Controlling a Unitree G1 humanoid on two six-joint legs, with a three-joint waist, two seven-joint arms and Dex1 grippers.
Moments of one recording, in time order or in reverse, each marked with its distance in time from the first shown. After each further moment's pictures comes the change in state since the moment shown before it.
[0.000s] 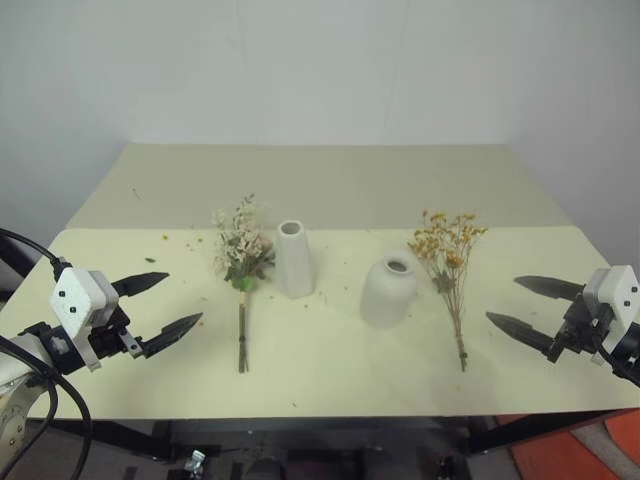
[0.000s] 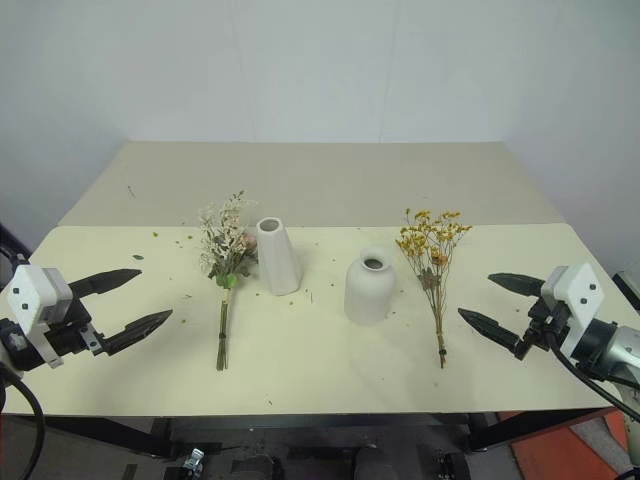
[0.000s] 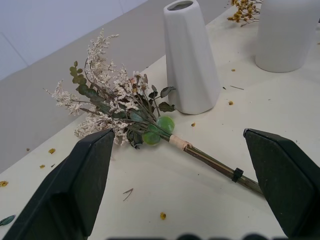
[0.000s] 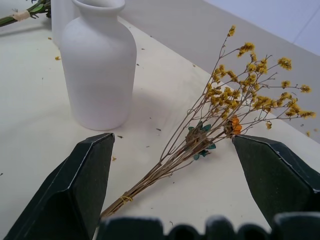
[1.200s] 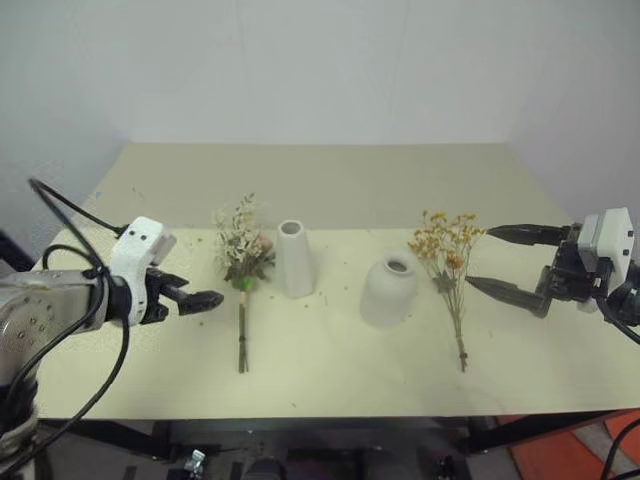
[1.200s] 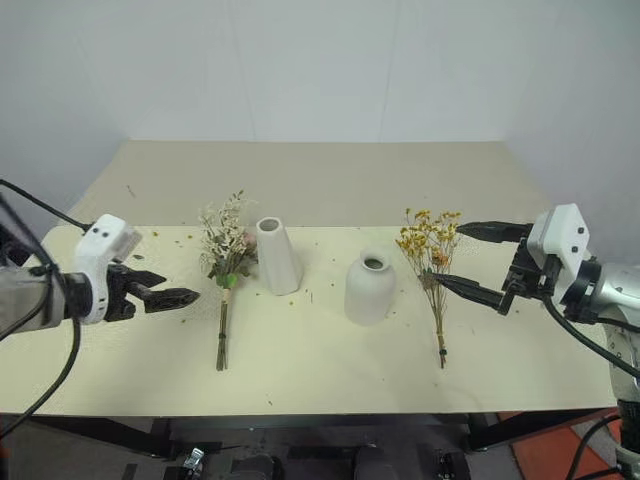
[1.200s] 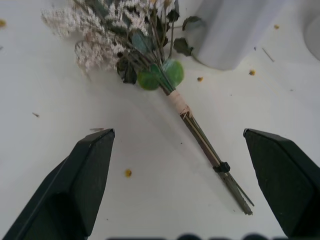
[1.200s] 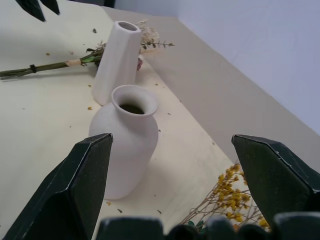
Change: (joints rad) left arm -0.730 0.080 -0.314 0.126 -0.263 1.252 0.513; right arm -0.334 -0.062 0.138 0.049 0.035 -0.028 0.153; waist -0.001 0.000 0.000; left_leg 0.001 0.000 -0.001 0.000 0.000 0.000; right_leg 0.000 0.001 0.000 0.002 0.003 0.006
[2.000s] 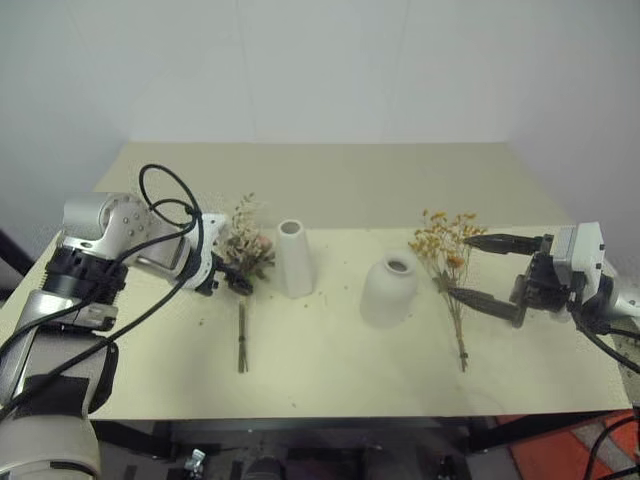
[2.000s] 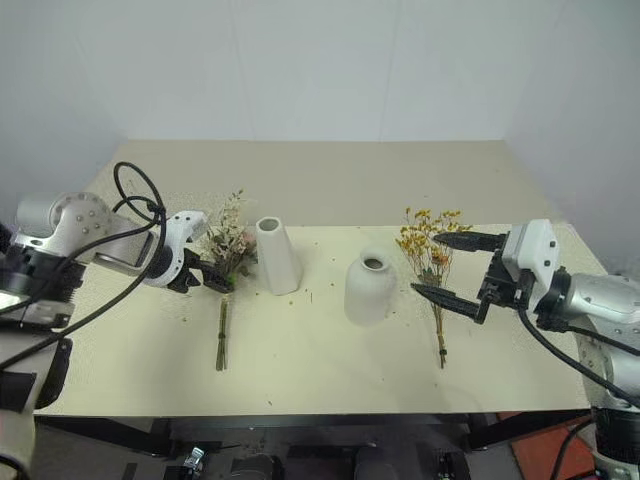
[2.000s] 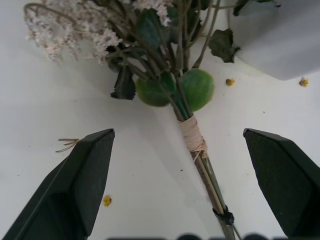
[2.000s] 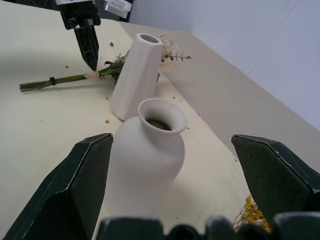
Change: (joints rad) left arm -0.529 -0.091 -0.551 0.687 -0.217 0.009 0.318; right arm 0.056 0.083 0.032 -0.076 0.005 -0.026 -0.051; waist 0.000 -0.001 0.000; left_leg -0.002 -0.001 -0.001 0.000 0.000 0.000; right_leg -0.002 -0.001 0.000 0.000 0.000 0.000
